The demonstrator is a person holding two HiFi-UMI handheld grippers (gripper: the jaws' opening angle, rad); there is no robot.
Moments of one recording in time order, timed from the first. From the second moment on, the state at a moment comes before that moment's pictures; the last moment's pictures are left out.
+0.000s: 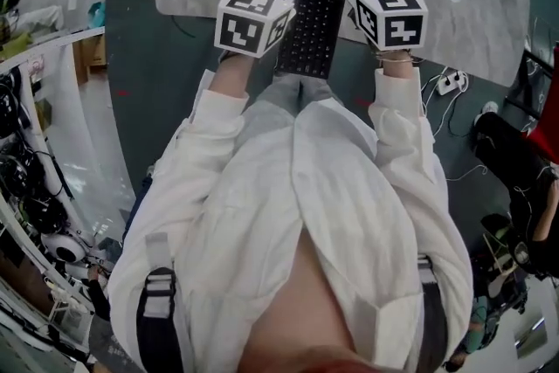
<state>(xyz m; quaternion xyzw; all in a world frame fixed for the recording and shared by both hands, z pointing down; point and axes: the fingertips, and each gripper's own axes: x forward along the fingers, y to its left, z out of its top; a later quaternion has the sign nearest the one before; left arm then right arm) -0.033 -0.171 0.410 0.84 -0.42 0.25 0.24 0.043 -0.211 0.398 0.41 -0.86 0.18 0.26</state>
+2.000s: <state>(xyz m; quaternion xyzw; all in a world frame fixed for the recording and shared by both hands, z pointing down) -0.002 -0.099 0.256 0.90 -0.41 0.10 0.10 0.011 -0.094 0.245 0.35 -0.93 0.10 0.09</state>
